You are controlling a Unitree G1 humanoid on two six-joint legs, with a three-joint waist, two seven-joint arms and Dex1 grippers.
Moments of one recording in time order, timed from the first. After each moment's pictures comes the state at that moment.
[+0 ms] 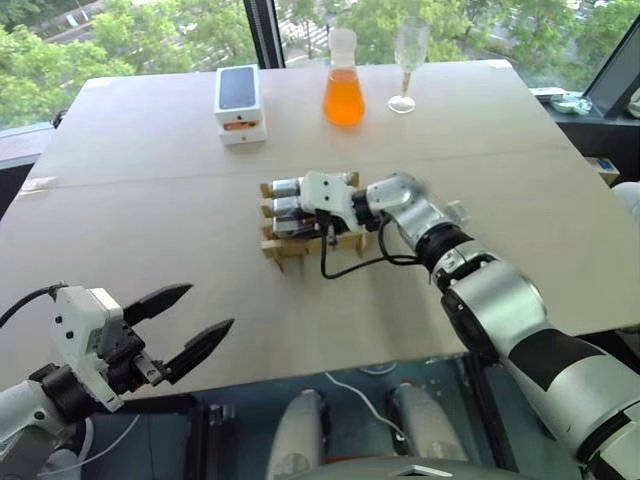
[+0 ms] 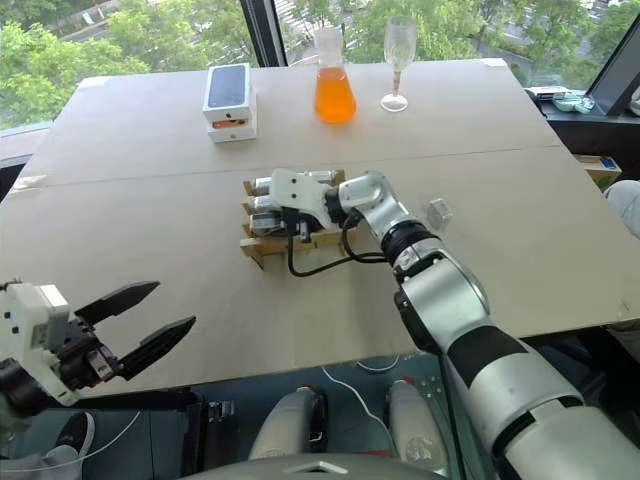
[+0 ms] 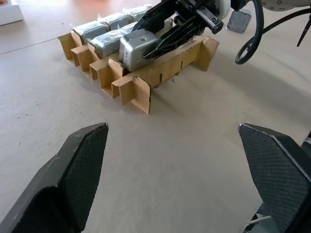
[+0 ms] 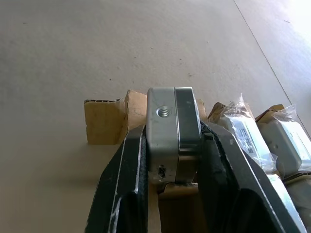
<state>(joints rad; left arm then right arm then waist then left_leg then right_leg) 0.59 0.66 0.75 -0.74 -0.79 0.52 -0.84 -1.28 0.05 0.23 1.31 -0.14 -0.41 1.10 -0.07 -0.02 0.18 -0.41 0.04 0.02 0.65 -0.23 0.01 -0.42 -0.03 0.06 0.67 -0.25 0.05</state>
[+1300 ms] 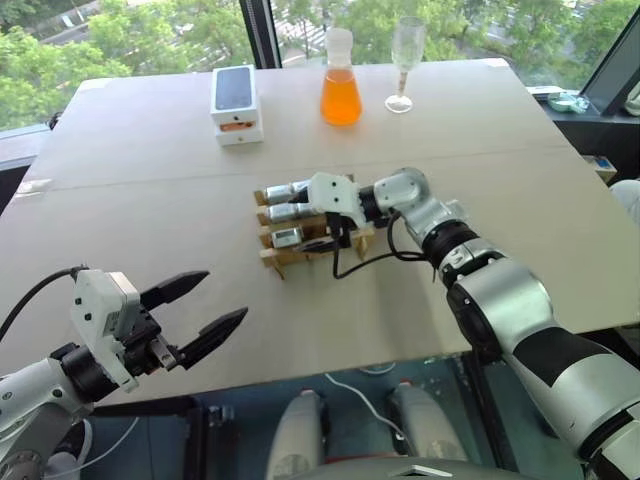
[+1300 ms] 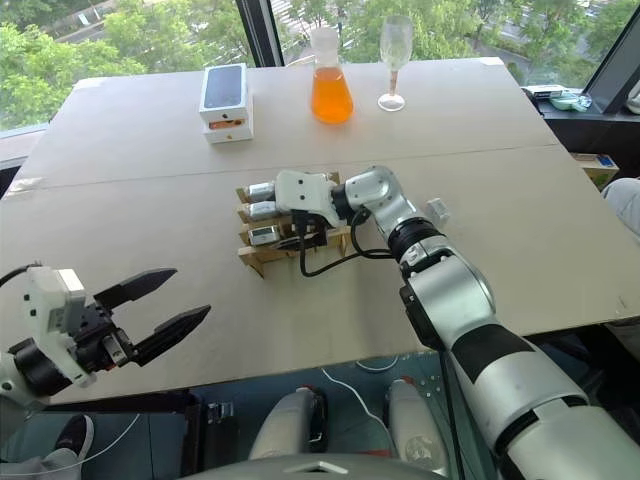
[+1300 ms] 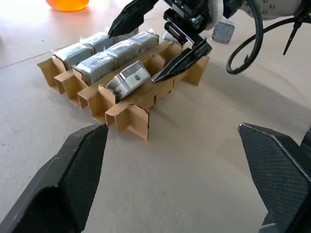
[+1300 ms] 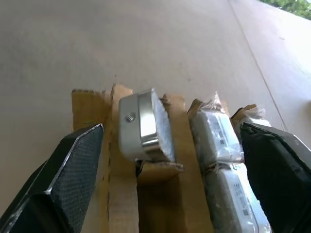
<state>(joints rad) 0.50 0.71 0.68 -0.72 -0.81 0.52 -0.82 -1.29 0.02 0.18 1.31 -0.19 -0.53 1.15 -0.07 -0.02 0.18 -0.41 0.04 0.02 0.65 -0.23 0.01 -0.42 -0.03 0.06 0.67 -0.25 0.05</state>
